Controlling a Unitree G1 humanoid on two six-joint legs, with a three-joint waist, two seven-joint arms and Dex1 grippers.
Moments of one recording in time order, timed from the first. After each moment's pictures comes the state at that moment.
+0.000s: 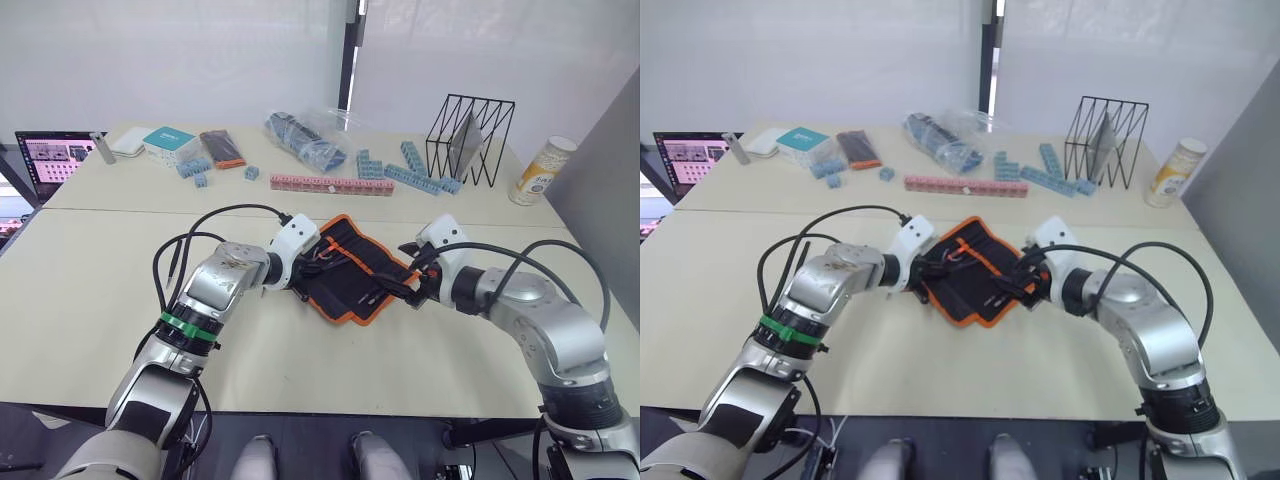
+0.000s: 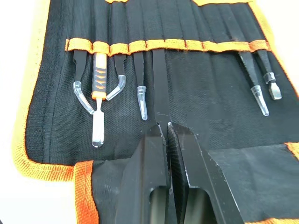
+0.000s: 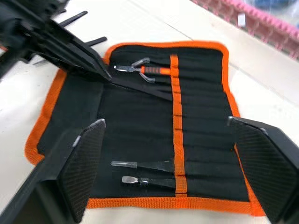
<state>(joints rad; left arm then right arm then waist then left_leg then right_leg) -0.81 0.41 -0.30 0.13 -0.20 0.90 -0.73 -0.45 -0.59 0.02 -0.33 0.37 0.86 0.60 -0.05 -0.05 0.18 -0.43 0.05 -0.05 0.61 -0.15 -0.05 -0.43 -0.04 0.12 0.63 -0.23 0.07</state>
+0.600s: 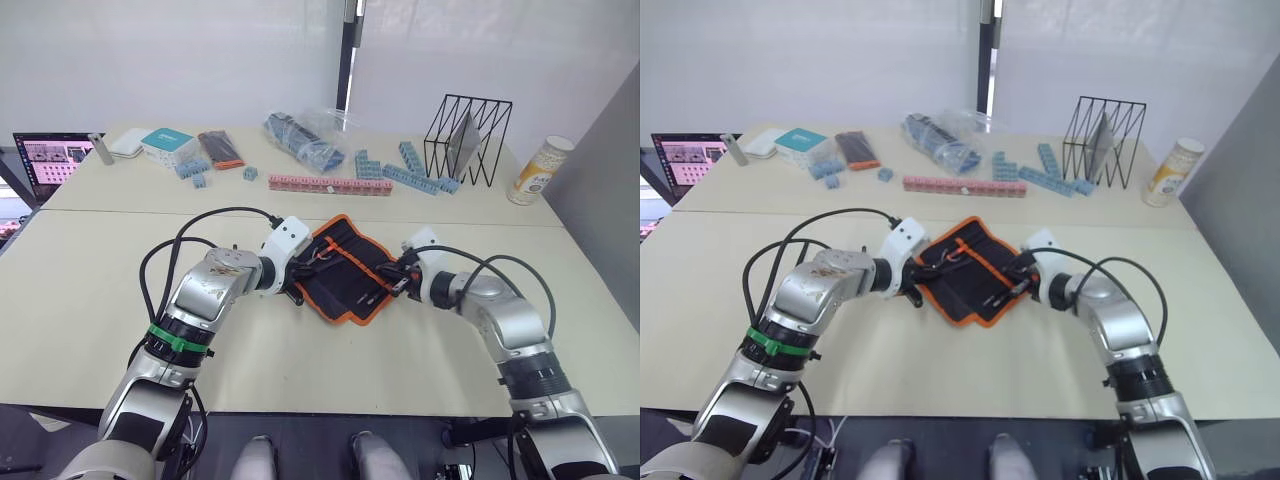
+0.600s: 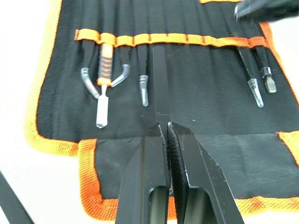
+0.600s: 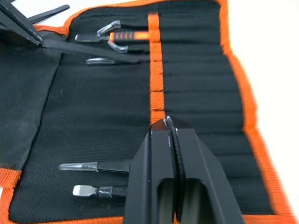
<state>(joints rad) -0.75 0.43 -0.25 0.01 -0.20 0.98 -0.69 -0.54 -0.46 0.10 0.12 0.26 0.59 0.67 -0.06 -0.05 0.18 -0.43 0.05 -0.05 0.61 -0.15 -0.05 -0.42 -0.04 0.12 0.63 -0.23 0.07</state>
